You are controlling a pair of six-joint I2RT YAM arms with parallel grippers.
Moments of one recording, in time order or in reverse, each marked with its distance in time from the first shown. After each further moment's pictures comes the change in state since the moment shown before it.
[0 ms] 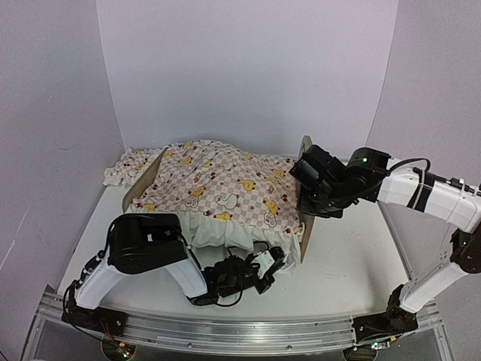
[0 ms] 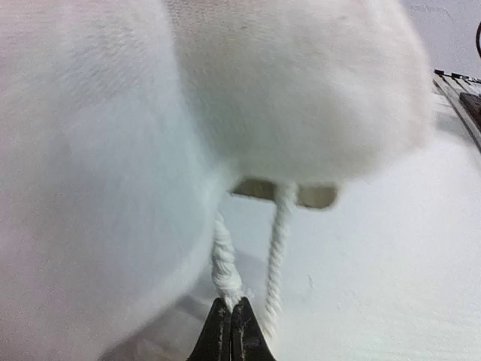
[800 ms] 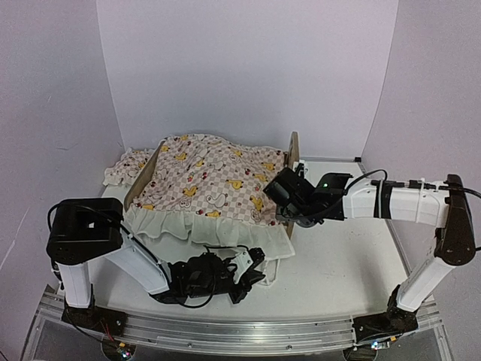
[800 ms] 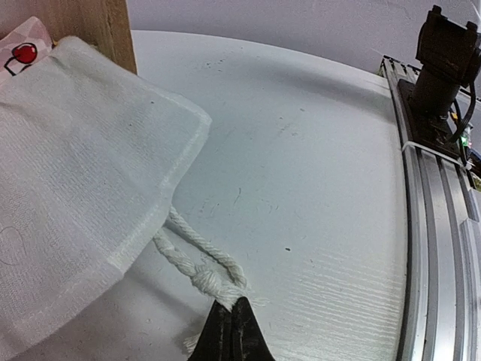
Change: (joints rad) left arm -0.048 -0.449 -0.348 -0.309 0.083 -0.183; right arm 0.012 0.160 -0.134 0.357 0.193 -0.123
